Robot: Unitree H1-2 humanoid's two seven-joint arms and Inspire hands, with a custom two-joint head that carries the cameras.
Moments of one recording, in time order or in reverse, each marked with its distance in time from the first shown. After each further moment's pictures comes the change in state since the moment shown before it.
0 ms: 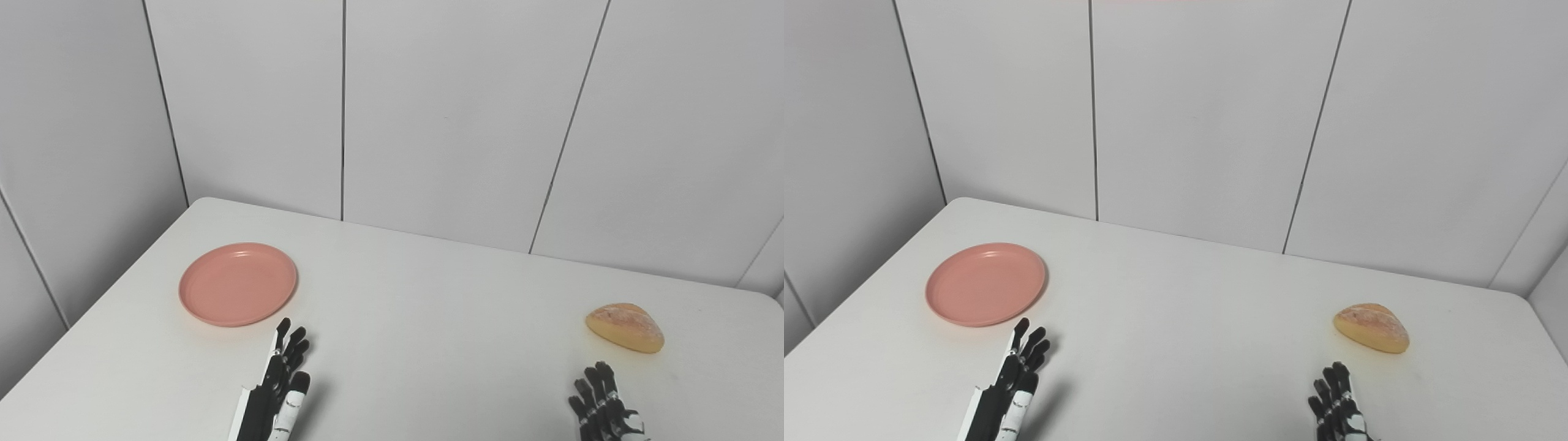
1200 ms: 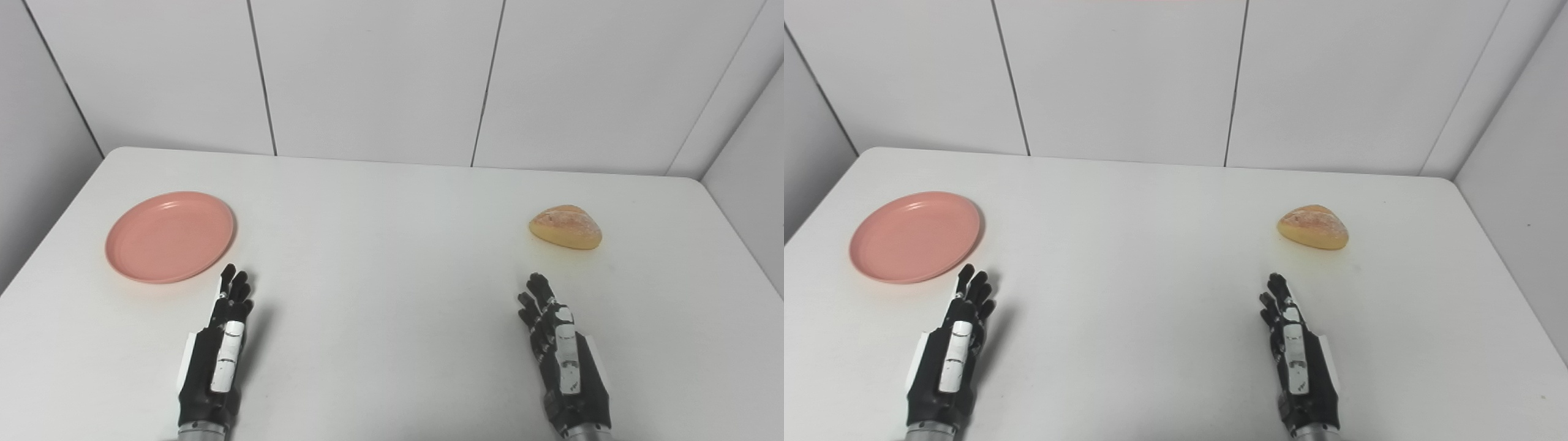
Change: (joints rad) left arm 0.002 0.023 0.043 -0.121 -0.135 0.218 -0.080; right arm 0.017 0.030 0.029 -0.087 -0.083 0.121 -0.086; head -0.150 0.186
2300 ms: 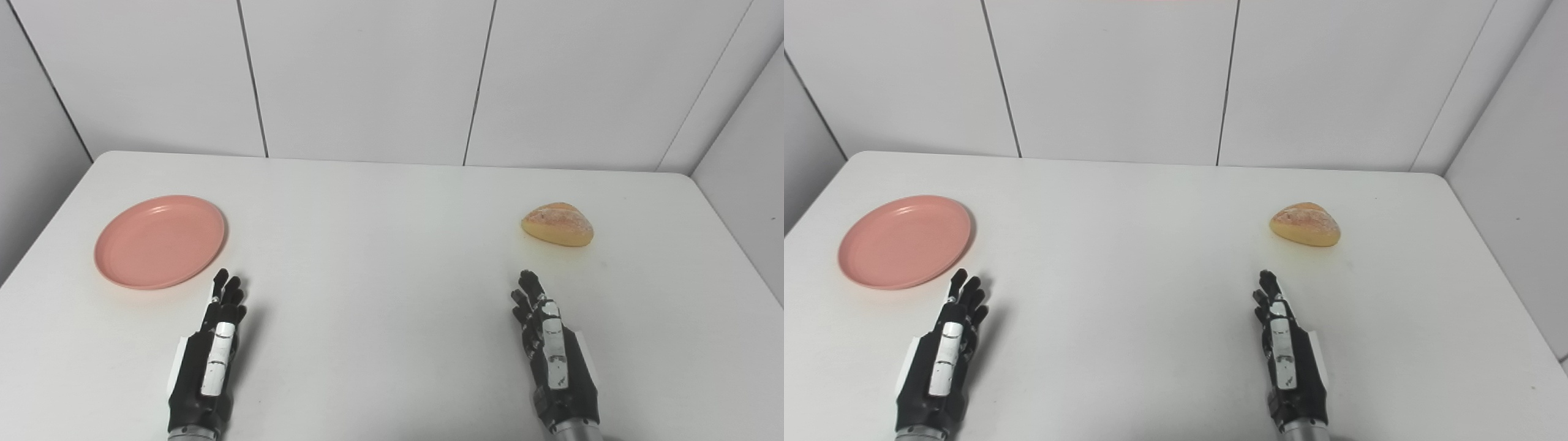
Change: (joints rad) left arm 0.006 0.027 0.014 -0.063 -0.035 0.099 -0.011; right arm 0.004 0.041 0.023 -0.051 -0.041 0.046 -0.048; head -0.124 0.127
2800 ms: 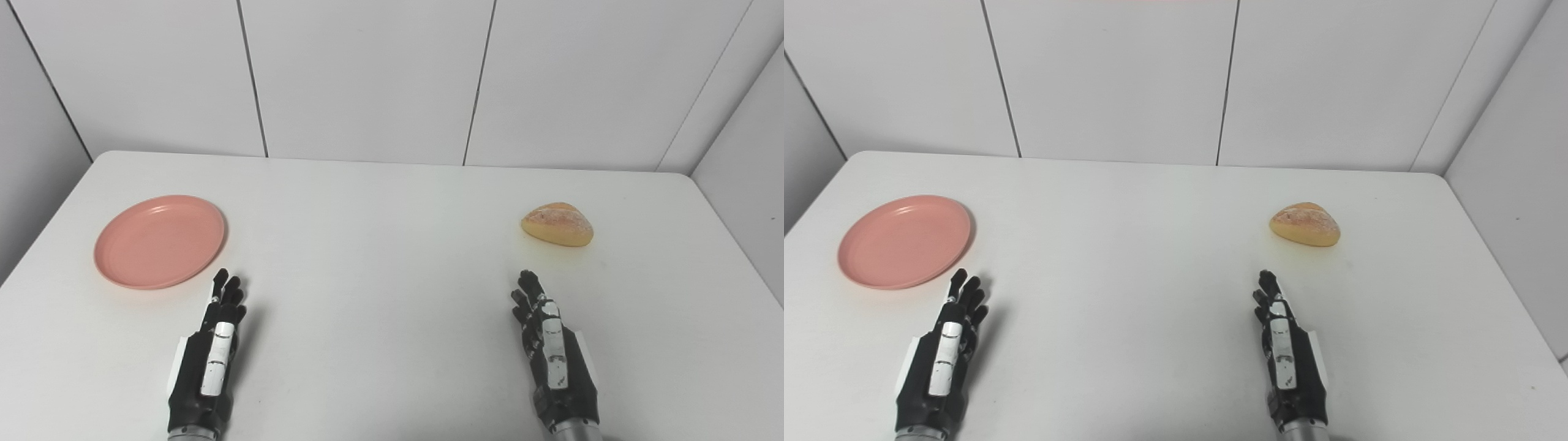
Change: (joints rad) left arm 0.000 0.000 0.001 0.000 -0.001 0.000 0.000; right arm 0.000 0.000 0.001 0.000 -0.001 0.000 -0.001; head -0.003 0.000
